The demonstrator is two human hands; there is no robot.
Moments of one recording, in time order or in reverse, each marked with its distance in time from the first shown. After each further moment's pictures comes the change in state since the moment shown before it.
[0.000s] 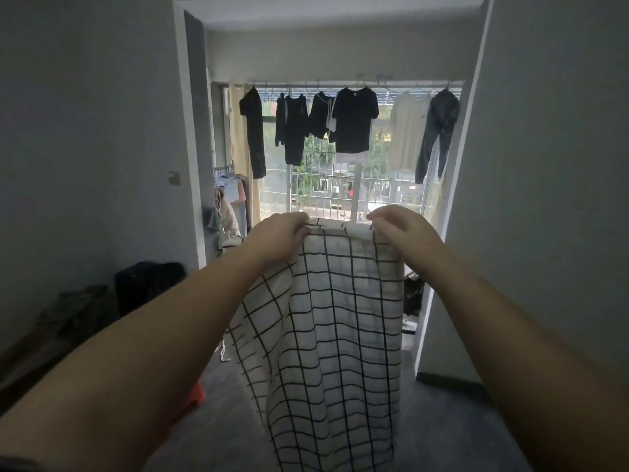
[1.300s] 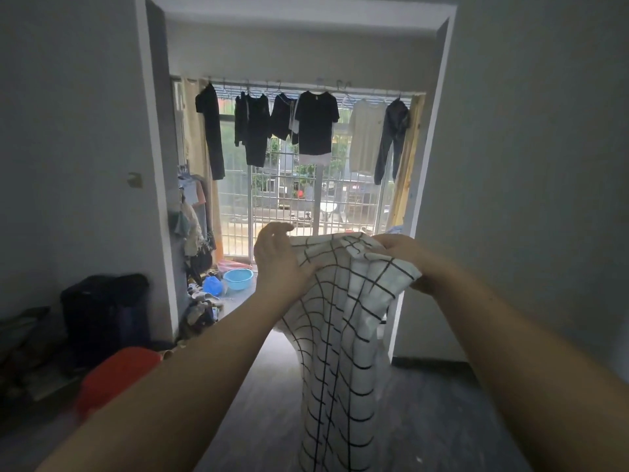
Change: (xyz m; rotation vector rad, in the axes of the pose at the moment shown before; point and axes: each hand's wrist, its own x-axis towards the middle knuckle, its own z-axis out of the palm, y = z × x) left_hand -0.074 -0.136 0.005 -0.387 0.385 -0.033; right_hand -0.020 -0.101 0.135 0.016 -0.191 0.258
